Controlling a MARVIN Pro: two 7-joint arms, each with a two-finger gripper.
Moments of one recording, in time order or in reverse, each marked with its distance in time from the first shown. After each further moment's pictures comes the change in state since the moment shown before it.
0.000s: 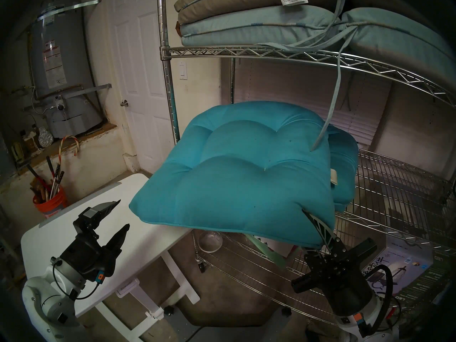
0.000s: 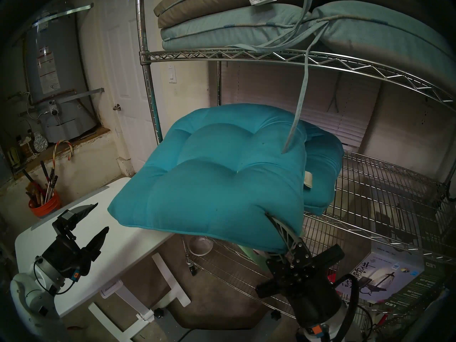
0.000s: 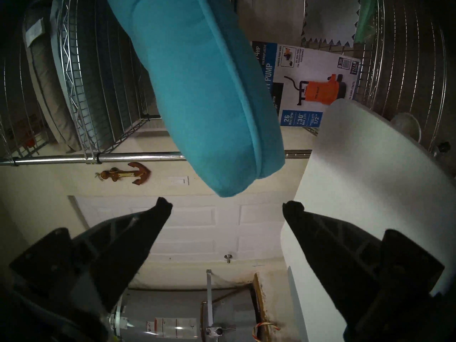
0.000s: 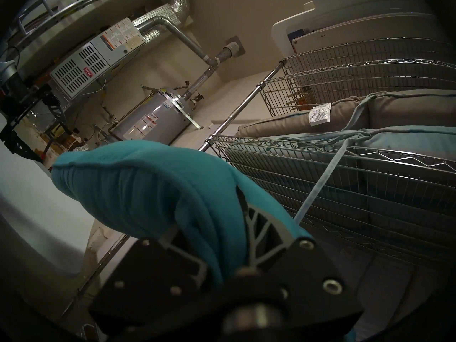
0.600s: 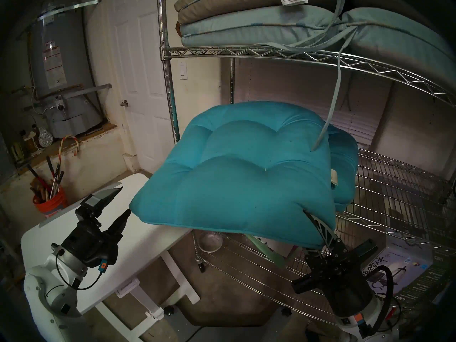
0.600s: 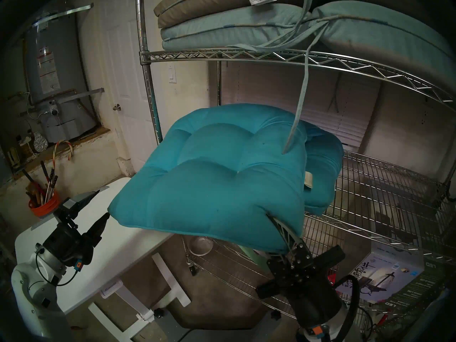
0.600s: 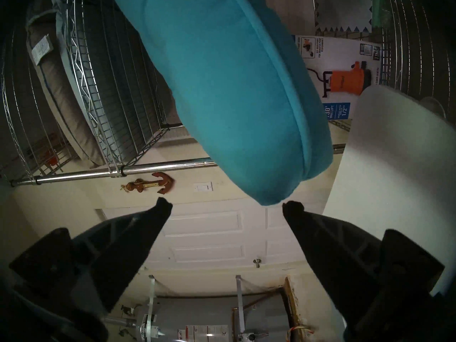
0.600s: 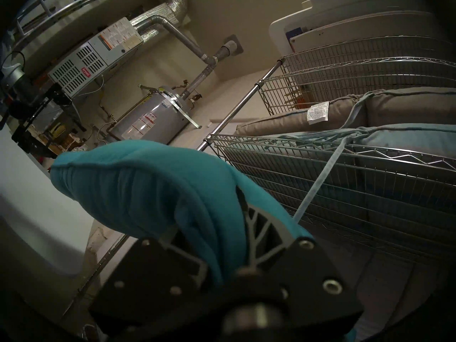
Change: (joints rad) left arm -0.042 0.034 0.034 0.027 0.145 0.003 0.162; right arm -0.010 -0.001 -0.001 0.000 0.003 0.000 -0.009
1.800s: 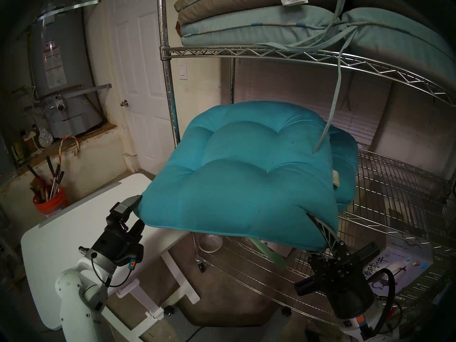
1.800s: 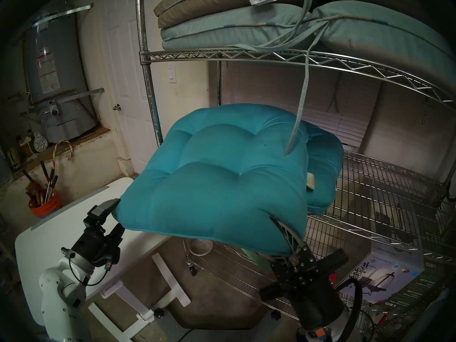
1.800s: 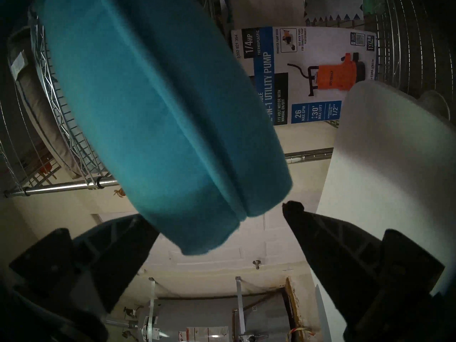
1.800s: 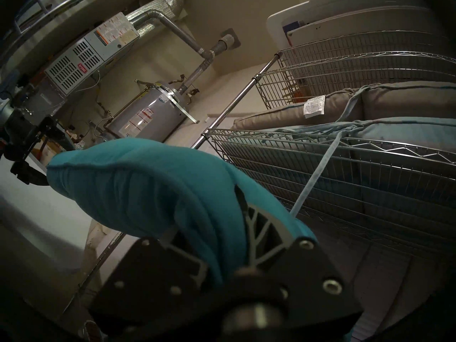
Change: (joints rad) left arm -0.037 0.039 0.196 0.197 0.373 0.170 0.339; right arm -0.023 -0.003 0.017 0.000 -0.001 0.001 -0.024
